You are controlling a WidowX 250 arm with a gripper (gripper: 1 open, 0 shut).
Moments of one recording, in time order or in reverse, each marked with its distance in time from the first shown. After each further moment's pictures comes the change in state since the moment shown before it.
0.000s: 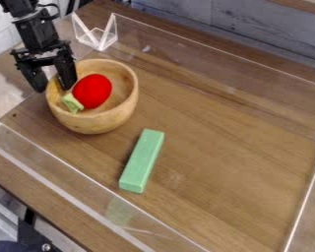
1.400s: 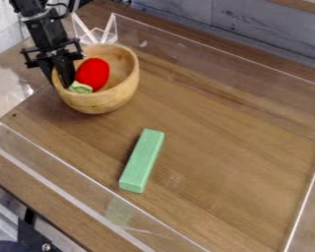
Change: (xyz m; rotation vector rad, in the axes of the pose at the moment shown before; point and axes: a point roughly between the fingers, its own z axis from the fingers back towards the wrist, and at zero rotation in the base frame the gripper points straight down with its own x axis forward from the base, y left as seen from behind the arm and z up) arm 0.011 -0.005 -0.002 -0.050 0.015 0.044
